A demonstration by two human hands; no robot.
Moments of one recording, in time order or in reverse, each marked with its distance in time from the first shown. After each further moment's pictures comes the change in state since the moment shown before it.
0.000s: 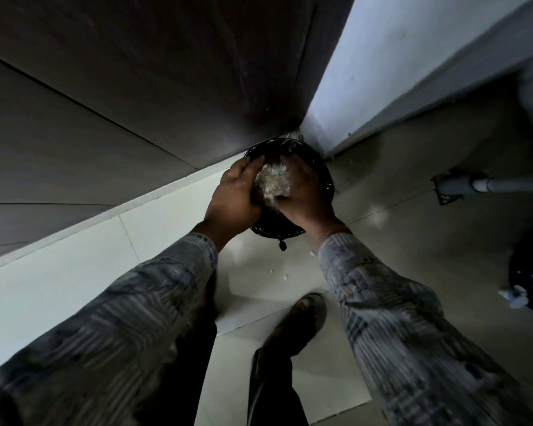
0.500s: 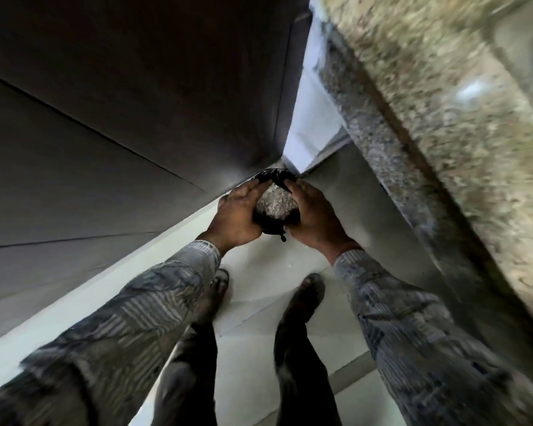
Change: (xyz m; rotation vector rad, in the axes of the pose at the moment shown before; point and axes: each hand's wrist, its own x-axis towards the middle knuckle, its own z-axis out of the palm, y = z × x) left_hand -0.096 0.123 -0.173 0.176 -0.195 0.217; right_hand -0.162 -0.128 -0.145 -0.121 0.092 -0.056
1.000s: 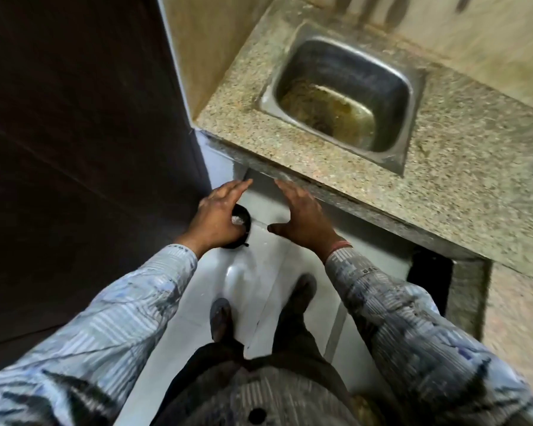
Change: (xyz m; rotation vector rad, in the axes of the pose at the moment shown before) left_hand -0.139 0.181 -0.215 0.153 -0.200 0.589; right_hand -0.254 -0.182 -0.172 0.066 0.403 0.348
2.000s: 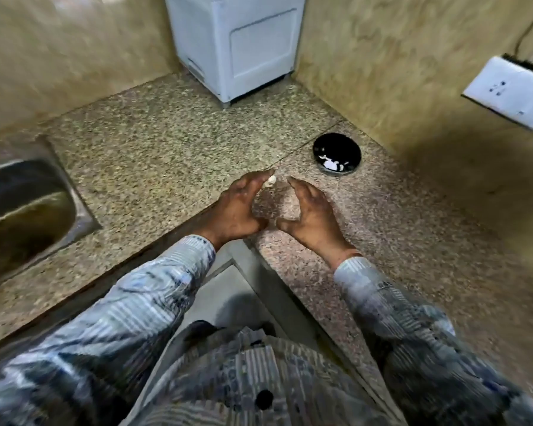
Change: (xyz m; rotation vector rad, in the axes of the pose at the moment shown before) left_hand 0.039 0.561 0.298 0.080 -0.609 1.038; right_hand -0.456 0.285 -0.177 0.176 0.887 0.875
